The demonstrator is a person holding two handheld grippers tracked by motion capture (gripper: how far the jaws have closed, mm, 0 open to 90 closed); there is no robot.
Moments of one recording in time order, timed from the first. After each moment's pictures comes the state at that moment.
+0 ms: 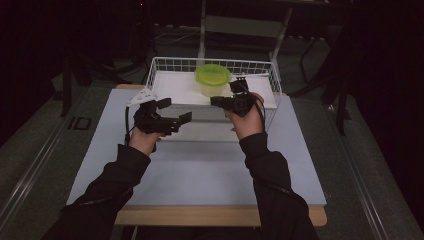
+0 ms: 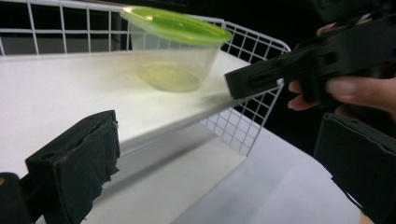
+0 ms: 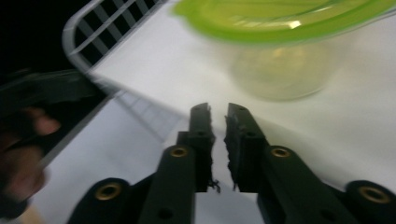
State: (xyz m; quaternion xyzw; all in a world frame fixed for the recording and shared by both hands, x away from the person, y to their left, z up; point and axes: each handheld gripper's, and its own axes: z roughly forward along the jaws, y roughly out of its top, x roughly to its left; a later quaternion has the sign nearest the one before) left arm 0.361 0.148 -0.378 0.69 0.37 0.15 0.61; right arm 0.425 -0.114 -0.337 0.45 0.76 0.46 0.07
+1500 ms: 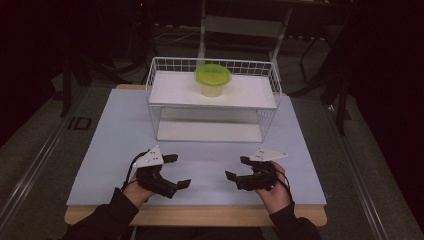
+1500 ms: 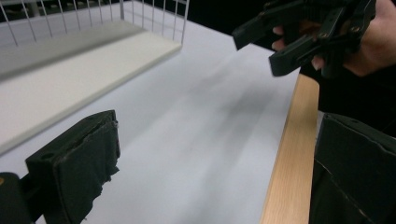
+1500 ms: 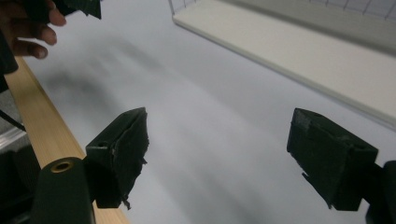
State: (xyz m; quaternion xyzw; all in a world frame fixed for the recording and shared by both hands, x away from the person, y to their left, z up) left arm 0.278 0.144 -0.484 0.79 0.27 0.07 0.55; right arm 0.298 -0.197 -0.467 0.33 0.82 0.45 0.10
